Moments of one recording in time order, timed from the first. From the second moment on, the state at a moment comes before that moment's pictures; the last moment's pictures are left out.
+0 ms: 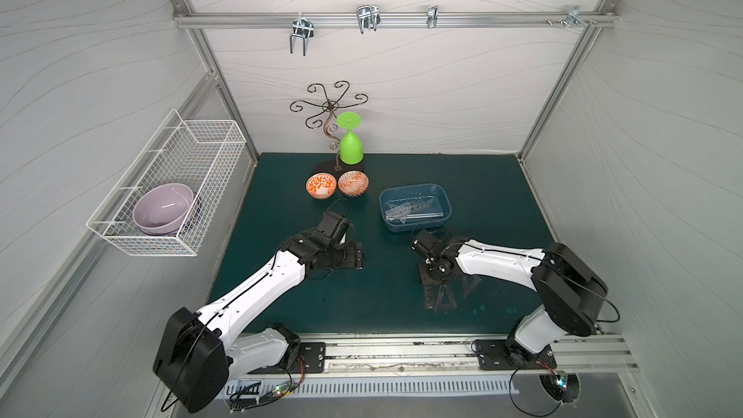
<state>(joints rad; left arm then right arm) -0.55 1.16 0.82 -0.73 0.09 -0.59 0.90 1.61 0.87 -0.63 0.05 0.64</state>
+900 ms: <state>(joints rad) -0.55 1.16 0.82 -0.73 0.08 -0.60 1.03 1.75 1.02 -0.50 -0.07 0.63</state>
